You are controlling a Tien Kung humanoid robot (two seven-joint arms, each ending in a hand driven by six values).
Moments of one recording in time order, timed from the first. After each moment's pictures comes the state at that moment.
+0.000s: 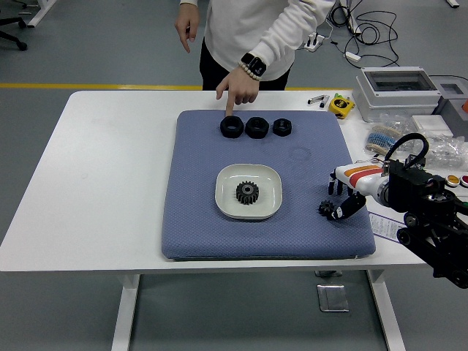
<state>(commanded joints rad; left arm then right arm) -0.10 0.04 -0.14 -0.20 -0.55 0.26 0.02 0.81 -0.37 0.50 1.02 -1.87 0.12 -0.21</state>
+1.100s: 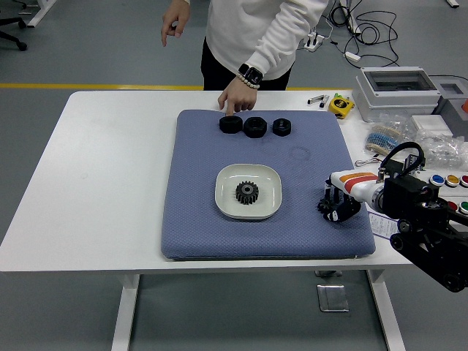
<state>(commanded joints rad) -0.10 0.04 -0.16 -0.20 -0.51 0.26 0.03 0.80 -0.34 0.49 0.98 -1.84 0.08 -0.20</state>
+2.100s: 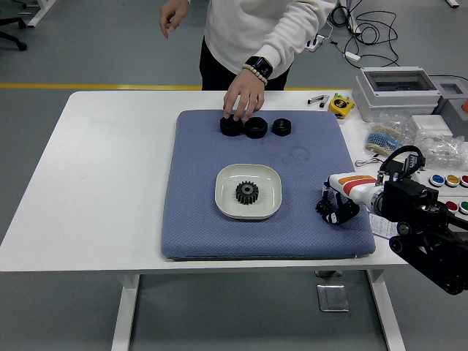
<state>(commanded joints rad) -0.09 0.04 -0.20 -0.20 -0.44 0.27 0.04 0.78 -0.34 0.51 0.99 -1.82 0.07 -0.19</state>
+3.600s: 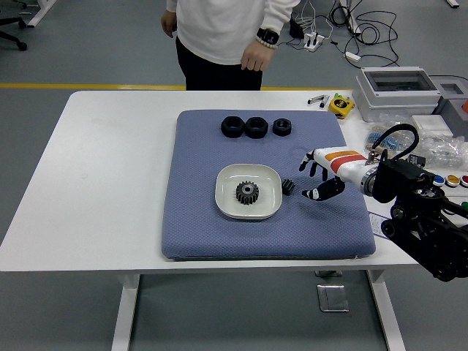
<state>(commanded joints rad) -0.11 0.04 -0.17 -0.20 -0.47 0.27 0.04 0.81 -0.29 0.58 0.99 -1.87 0.01 -0.10</state>
